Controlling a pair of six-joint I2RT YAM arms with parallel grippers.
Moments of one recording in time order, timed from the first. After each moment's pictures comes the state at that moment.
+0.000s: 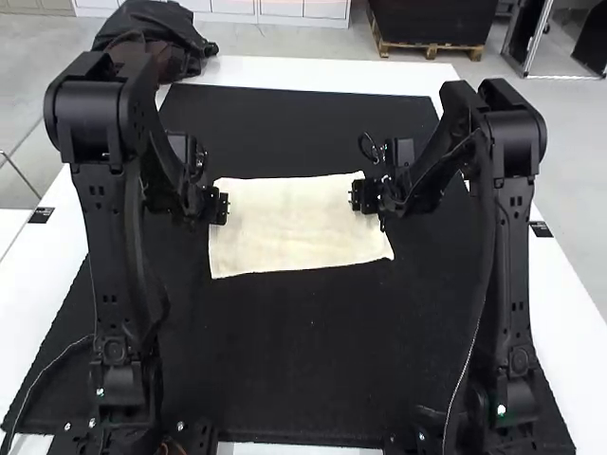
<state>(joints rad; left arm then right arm) 0.09 1.98 0.83 0.42 0.08 0.09 0.24 2.22 1.10 0.49 -0.12 -0.01</state>
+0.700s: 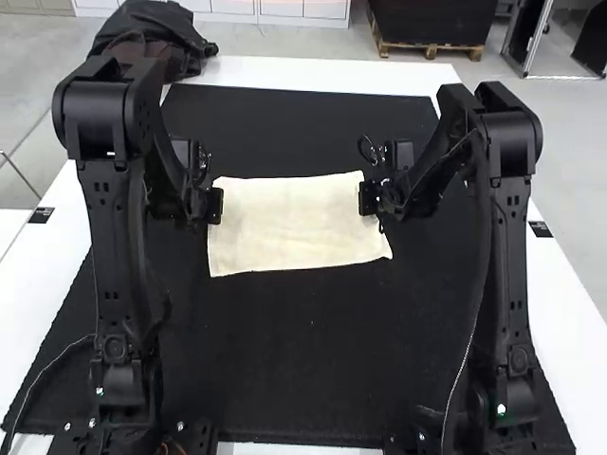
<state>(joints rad) 0.08 2.04 0.83 0.51 0.11 0.10 0.23 2.25 1.10 0.55 -0.15 -0.03</state>
